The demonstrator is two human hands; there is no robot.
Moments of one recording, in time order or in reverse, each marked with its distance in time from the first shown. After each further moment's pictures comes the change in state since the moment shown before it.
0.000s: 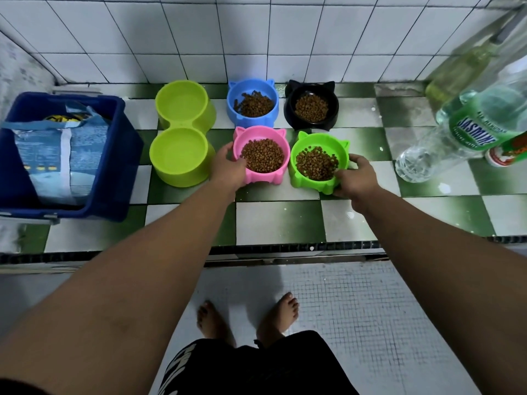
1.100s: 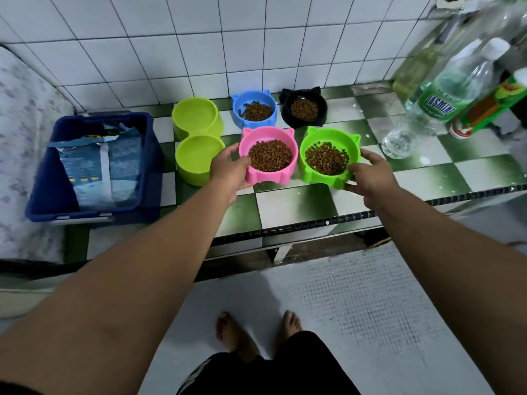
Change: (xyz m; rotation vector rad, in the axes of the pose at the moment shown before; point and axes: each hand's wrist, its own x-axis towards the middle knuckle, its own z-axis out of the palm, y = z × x) left_hand -0.062 0.014 -0.080 -0.158 -0.201 0.007; right_hand -0.106 0.003 -0.008 0.331 0.103 -0.018
